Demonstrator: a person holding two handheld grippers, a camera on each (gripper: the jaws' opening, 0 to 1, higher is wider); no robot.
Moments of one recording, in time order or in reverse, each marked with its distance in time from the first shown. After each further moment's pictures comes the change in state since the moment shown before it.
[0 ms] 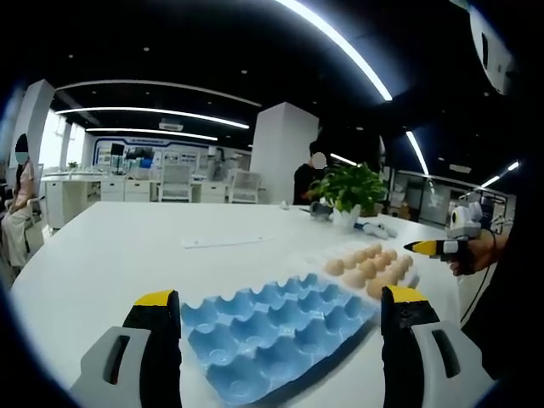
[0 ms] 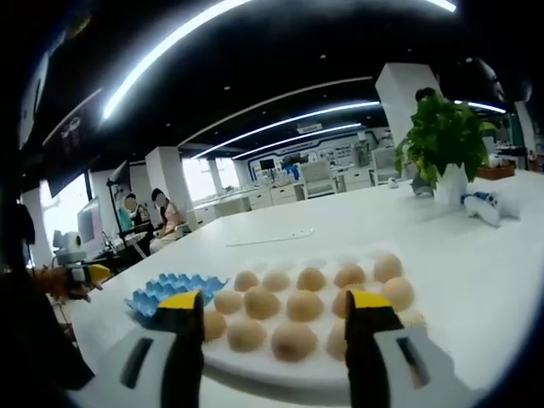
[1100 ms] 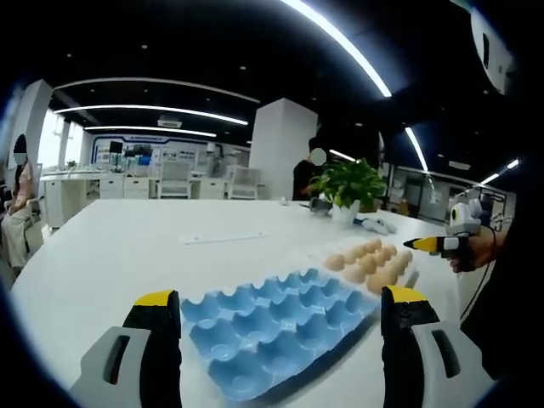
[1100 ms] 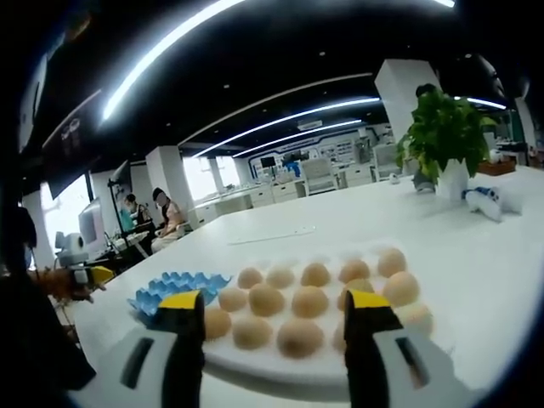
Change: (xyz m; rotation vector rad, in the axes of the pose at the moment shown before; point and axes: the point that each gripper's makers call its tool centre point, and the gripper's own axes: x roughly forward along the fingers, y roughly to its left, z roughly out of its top) left arm -0.001 0.004 -0.008 0.003 0.022 -0.003; right arm -0.001 0.003 -0.005 0.015 0.013 0.006
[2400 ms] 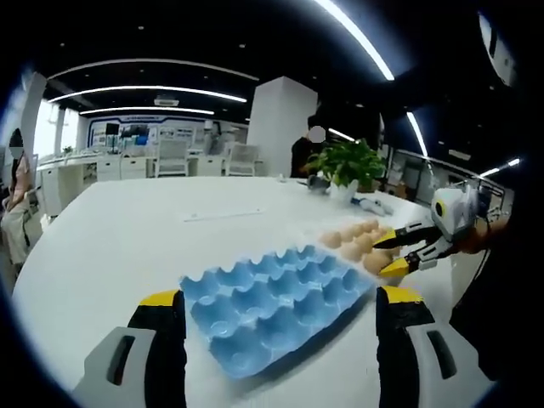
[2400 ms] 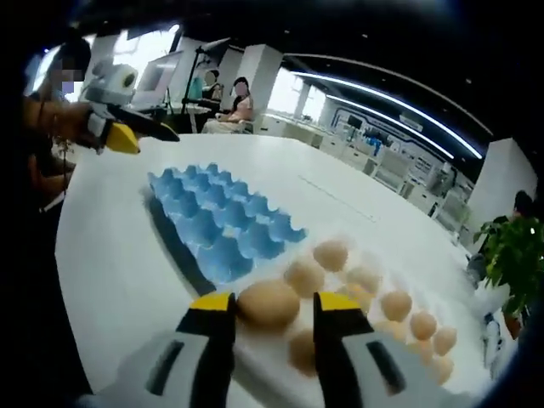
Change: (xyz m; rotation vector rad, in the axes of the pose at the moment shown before) left arm -0.014 0.001 -0.021 -0.029 0.209 -0.006; right arm 0.061 0.089 -0.065 -0.654 0.367 0.222
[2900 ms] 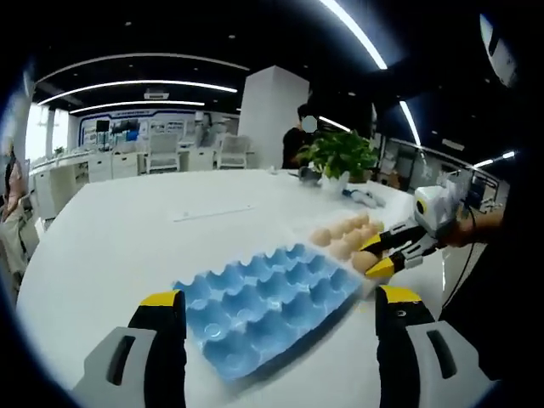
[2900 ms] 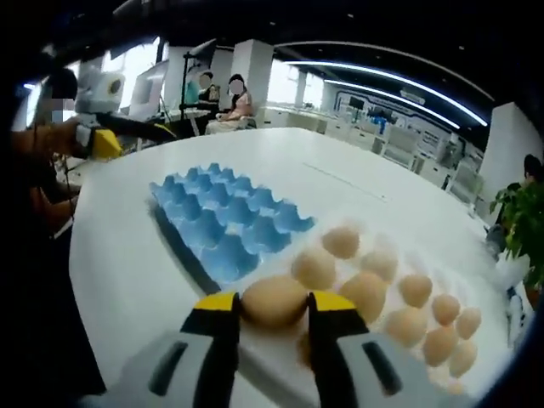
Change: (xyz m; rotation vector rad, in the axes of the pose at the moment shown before) left arm 0.000 -0.016 0.014 0.051 -0.018 -0.062; right arm 0.004 0.002 -0.004 0.129 0.042 0.080
